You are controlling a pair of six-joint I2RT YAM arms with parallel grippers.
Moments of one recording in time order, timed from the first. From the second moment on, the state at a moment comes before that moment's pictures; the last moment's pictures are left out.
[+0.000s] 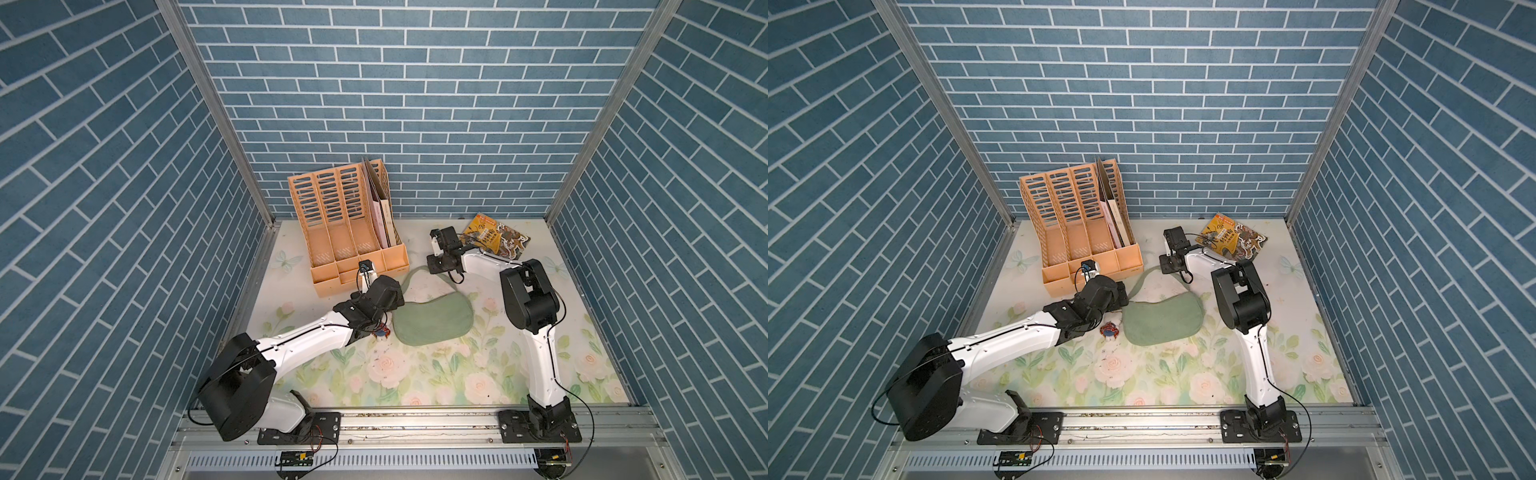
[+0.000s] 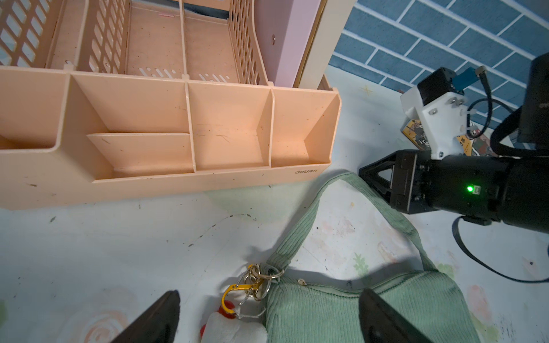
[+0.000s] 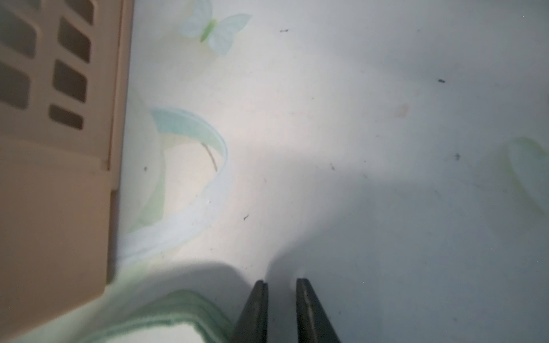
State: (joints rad) left arm -0.75 1.41 0.83 -0.17 -0.48 -0.79; right arm 0.51 2.22 1.61 -0.34 -0.03 0.15
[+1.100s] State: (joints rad) left arm -0.65 1.39 0.85 -0.10 -0.31 -0.58; right arm 0.54 2.11 1.54 -0.39 -0.16 0.05
